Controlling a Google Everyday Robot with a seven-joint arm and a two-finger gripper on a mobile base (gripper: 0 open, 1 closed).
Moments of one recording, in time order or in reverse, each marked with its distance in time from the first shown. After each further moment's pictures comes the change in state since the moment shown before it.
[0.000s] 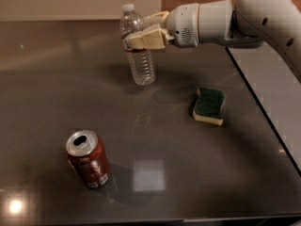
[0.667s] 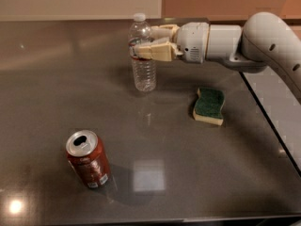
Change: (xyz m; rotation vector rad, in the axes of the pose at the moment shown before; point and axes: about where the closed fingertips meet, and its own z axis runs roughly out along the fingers) arm 0.023 0.004 -0.012 -0.005 -0.145 -0.006
